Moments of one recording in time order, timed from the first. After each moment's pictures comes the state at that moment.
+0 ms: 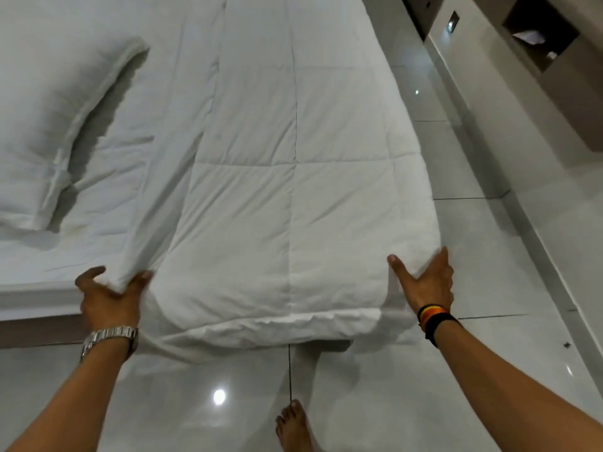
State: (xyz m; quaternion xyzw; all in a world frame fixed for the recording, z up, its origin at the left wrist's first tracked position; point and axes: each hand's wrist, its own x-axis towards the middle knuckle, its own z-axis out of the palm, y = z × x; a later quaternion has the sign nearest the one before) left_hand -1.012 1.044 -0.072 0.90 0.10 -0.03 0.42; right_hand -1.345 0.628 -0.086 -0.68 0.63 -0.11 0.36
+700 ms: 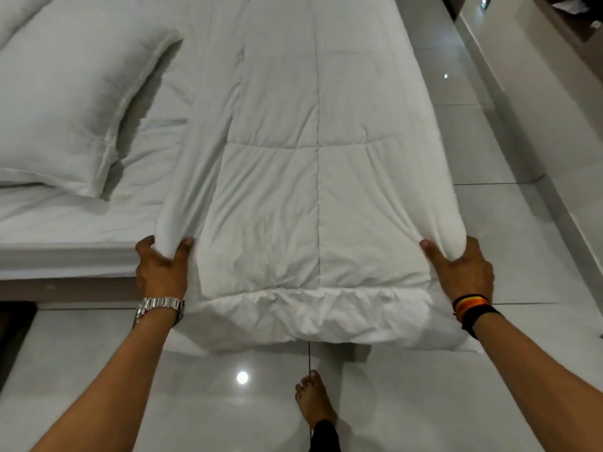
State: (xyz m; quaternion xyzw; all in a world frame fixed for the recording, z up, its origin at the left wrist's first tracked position) left_hand -1.059 1.038 -0.046 0.92 0.05 -0.03 0.40; right_hand -1.391 0.648 -0.063 -0.71 0.58 -0.19 0.35
